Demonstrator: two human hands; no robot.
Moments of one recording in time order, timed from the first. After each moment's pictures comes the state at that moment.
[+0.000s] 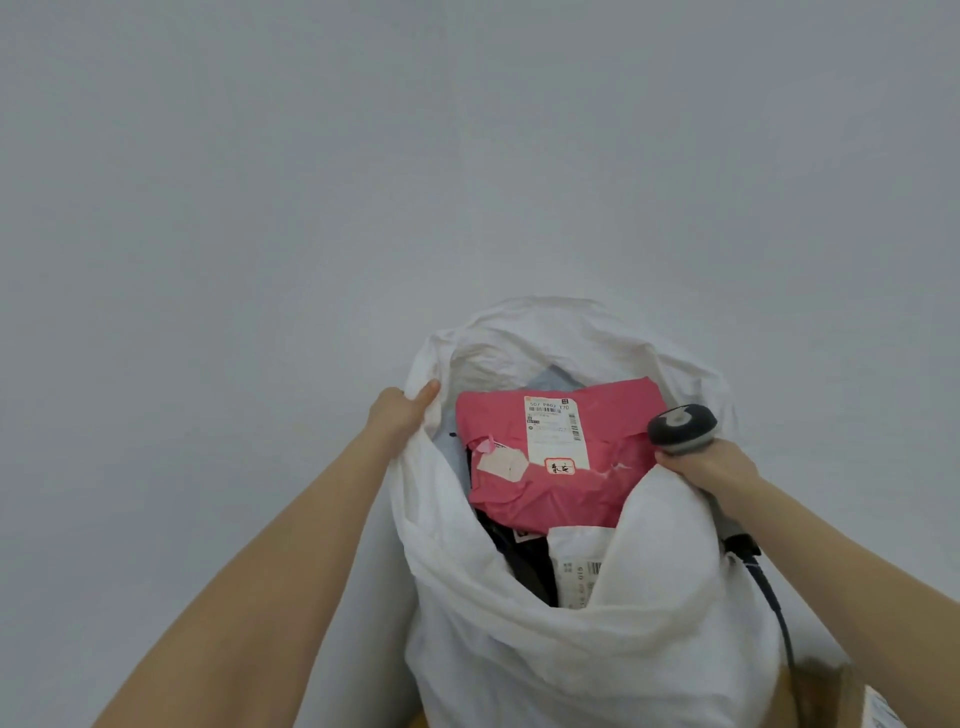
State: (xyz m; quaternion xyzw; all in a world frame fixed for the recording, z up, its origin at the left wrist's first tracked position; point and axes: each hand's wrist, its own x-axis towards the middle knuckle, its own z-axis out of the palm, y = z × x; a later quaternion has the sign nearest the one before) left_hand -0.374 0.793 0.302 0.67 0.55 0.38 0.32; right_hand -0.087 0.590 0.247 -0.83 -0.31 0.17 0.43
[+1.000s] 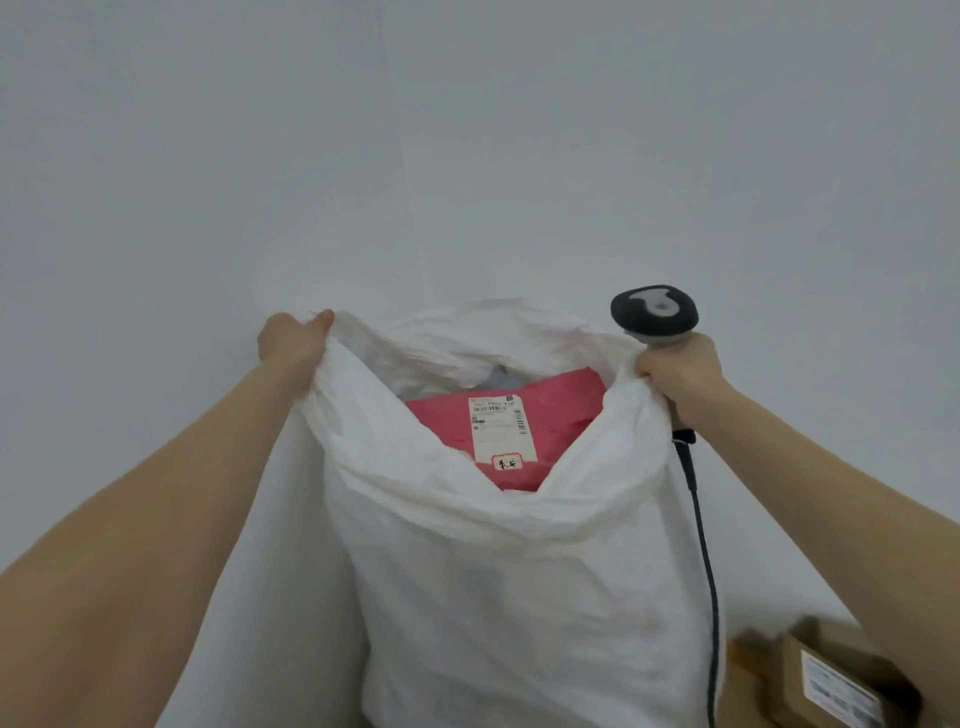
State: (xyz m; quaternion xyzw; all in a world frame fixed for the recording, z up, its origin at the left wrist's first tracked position) left_hand -0.389 0.866 0.380 0.66 0.57 0.46 0.20; right_hand -0.090 0.612 0.330 -0.73 -0.25 0.09 0.63
